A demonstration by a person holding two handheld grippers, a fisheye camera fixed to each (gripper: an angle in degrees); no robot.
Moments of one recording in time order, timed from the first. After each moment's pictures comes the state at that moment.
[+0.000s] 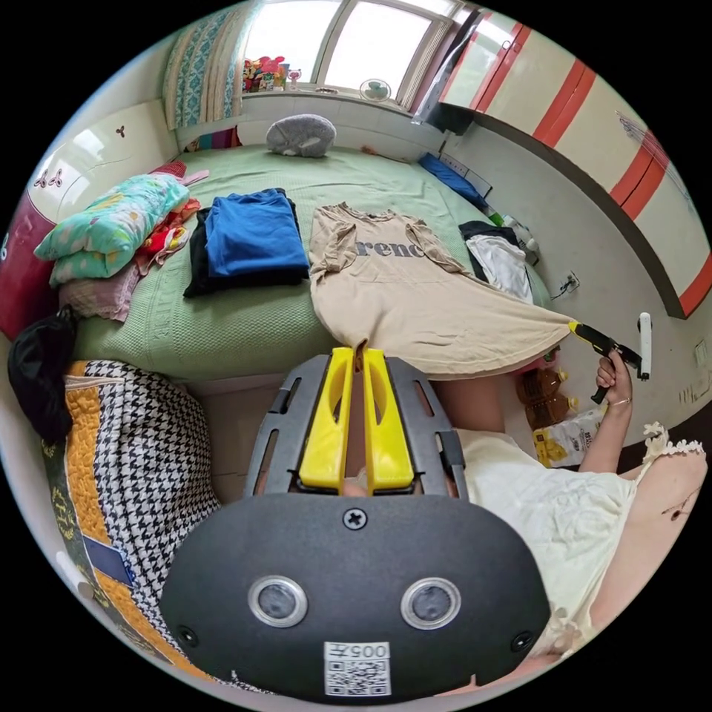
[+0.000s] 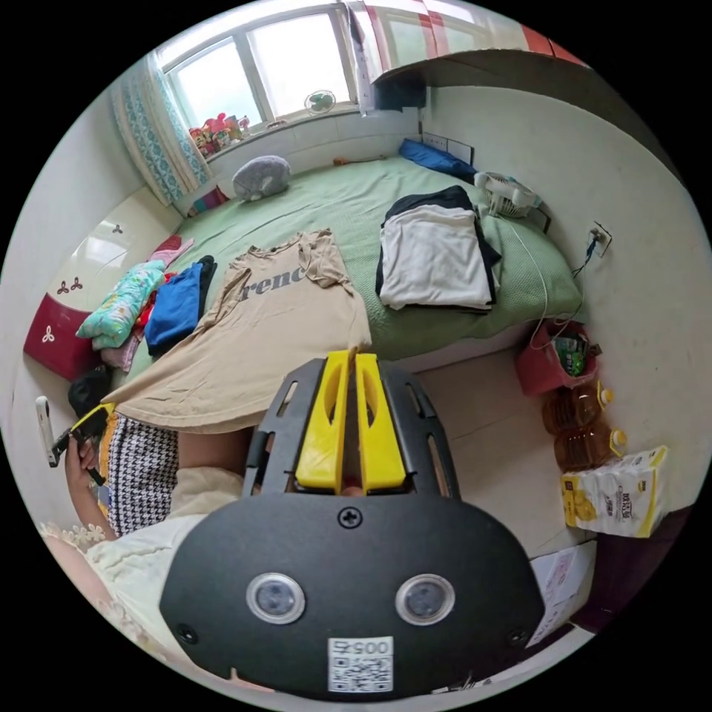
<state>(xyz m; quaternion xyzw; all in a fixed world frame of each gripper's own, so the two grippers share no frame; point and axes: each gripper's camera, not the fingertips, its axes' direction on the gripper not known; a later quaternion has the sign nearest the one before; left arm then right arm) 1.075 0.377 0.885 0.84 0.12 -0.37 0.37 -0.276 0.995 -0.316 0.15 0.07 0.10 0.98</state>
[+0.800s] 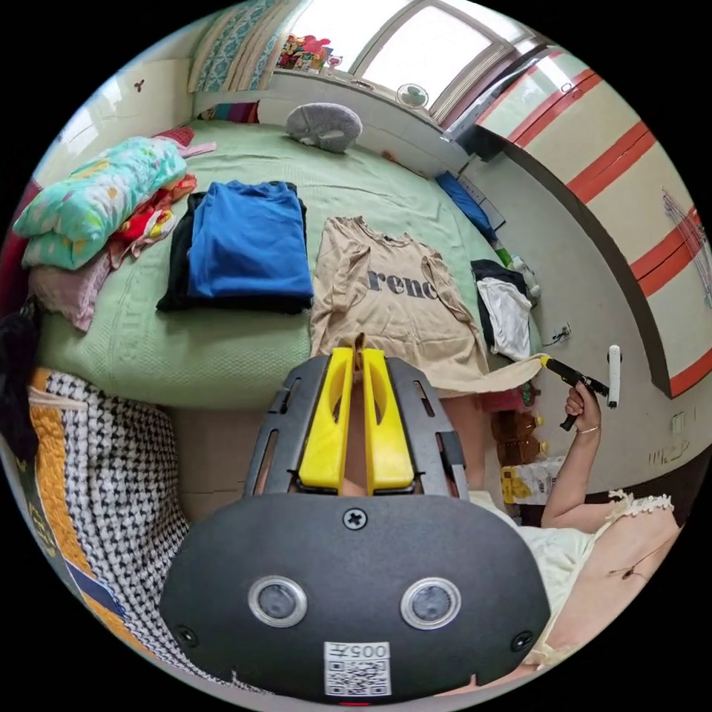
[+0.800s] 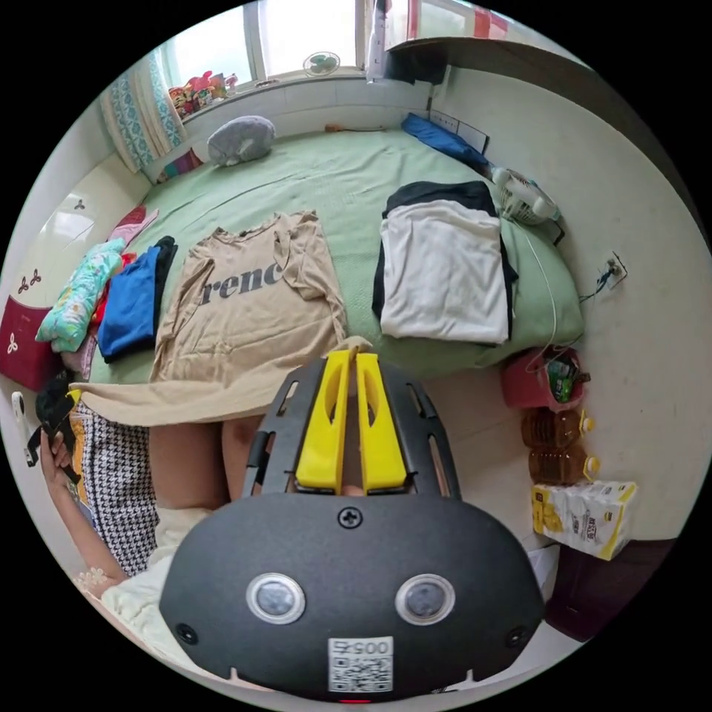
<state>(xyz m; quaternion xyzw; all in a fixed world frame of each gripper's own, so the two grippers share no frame) 0.883 0.460 0.816 0.85 0.19 -0.35 0.33 -0.277 0.783 -0.267 0.09 0.12 0.09 0.99</state>
